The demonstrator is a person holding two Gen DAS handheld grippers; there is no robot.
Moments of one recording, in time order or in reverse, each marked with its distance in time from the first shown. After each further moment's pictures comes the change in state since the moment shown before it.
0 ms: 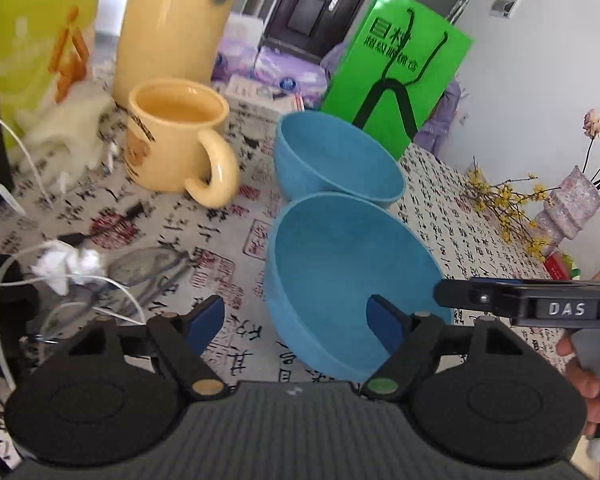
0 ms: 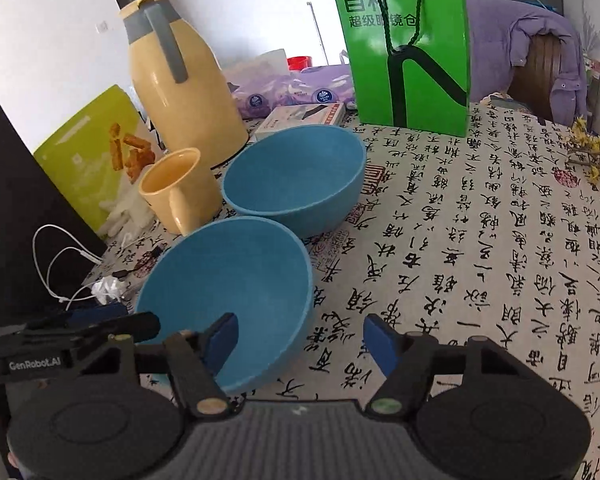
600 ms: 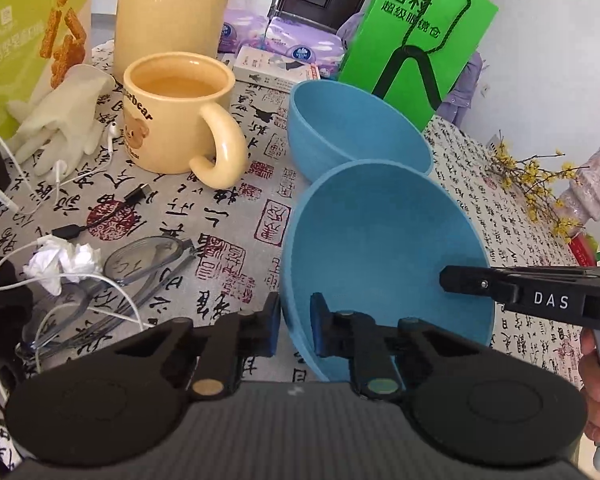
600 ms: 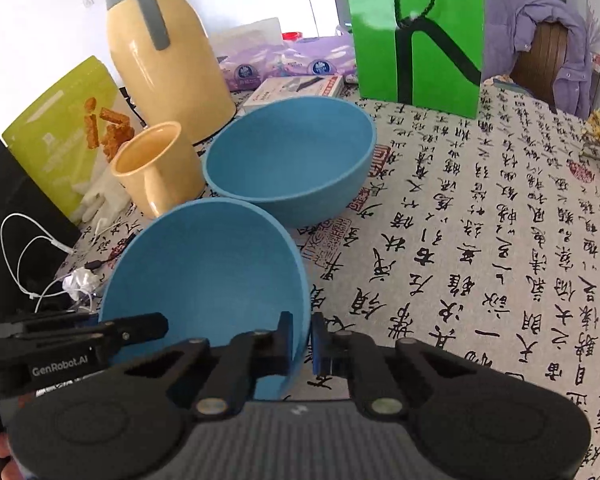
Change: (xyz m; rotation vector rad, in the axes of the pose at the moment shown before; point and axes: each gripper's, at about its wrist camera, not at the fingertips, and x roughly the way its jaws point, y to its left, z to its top) left arm 0.014 -0.007 0.004 0.024 0.065 0.077; right arm 0.032 0.008 0.007 -0.008 0.063 -0.043
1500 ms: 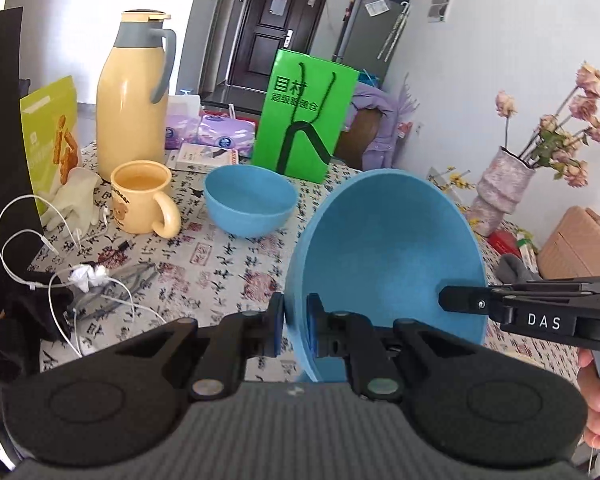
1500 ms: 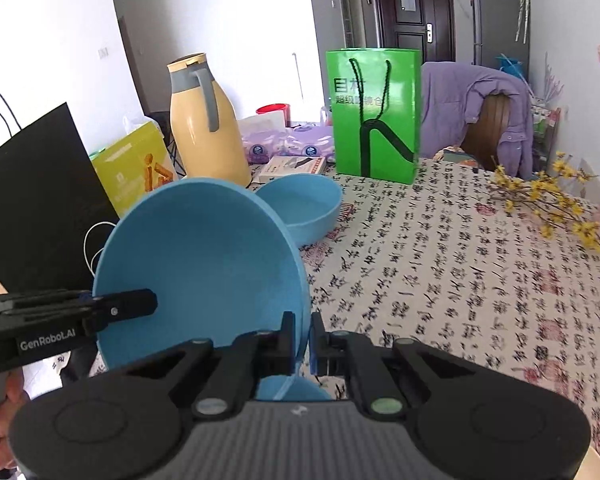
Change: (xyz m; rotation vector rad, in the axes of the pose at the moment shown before) left arm -0.166 -0.089 -0.074 0.159 -0.215 -0.070; right arm -0.199 0.033 -0.095 -0.017 -0.220 -0.073
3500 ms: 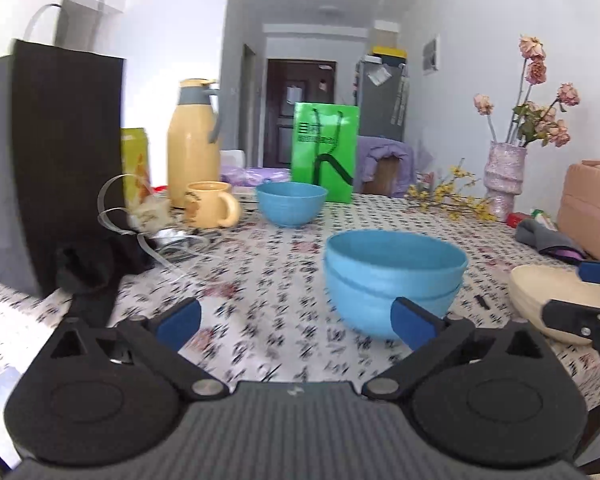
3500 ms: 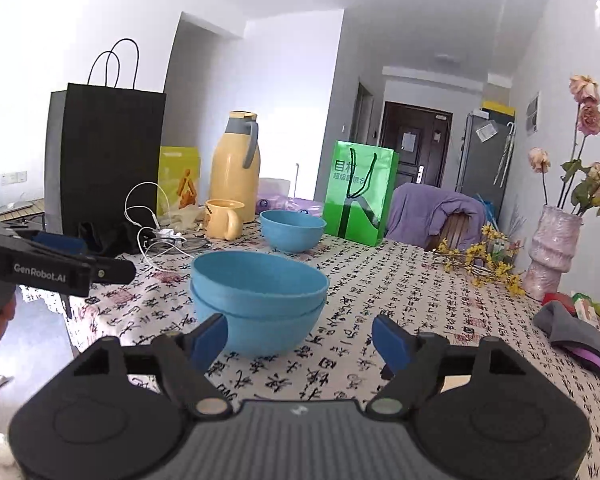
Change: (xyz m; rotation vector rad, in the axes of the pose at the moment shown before) left arm -0.097 -0.011 -0.216 0.130 -0.326 0.195; right arm -0.111 0.030 -0.255 -0.256 -0.422 -0.137
